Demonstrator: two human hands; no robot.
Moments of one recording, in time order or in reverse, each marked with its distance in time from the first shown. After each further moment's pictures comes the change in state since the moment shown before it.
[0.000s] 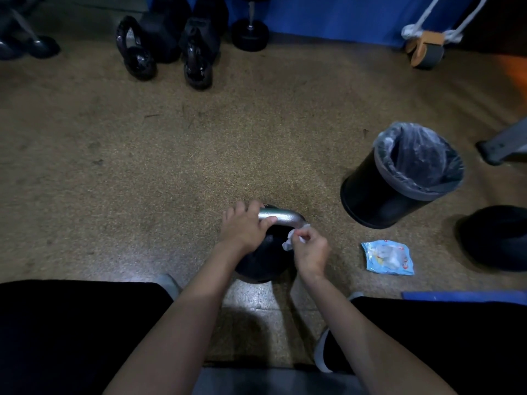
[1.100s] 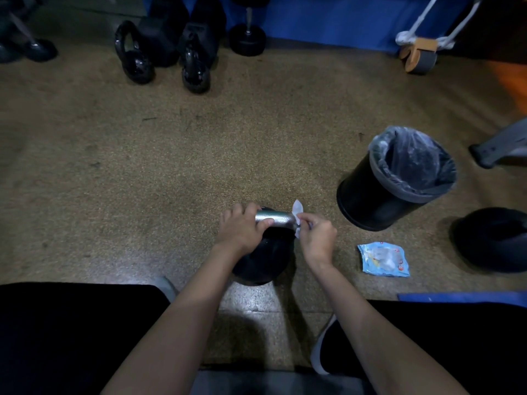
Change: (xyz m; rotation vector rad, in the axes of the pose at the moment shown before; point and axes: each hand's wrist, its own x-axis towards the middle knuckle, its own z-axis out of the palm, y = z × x) left_hand 0.003 -0.003 0.004 0.010 0.003 0.021; right_hand 0.021 -0.024 -0.021 -0.244 0.014 -0.303
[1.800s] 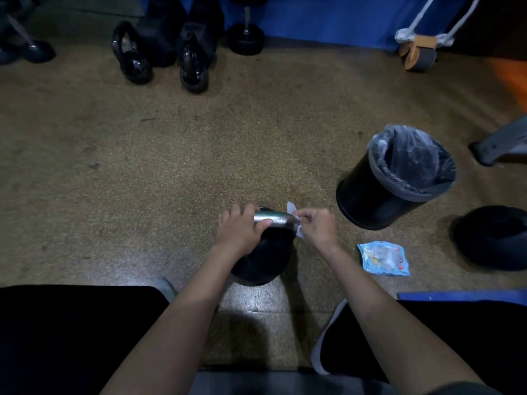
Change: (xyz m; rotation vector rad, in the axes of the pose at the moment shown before) left_hand 0.001 0.000 0.000 -0.006 0.003 -0.011; right_hand 0.032 -0.002 -0.012 -0.102 -0.301 0.026
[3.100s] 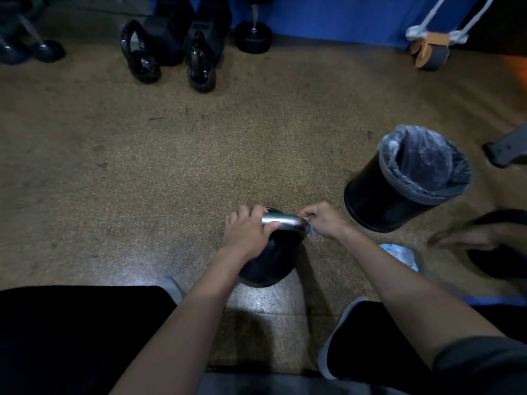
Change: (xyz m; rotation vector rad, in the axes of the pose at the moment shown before) left_hand 0.000 0.000 -0.001 0.040 0.004 0.009; right_hand 0.029 -0.010 -0.013 -0.206 -0.419 -0.057
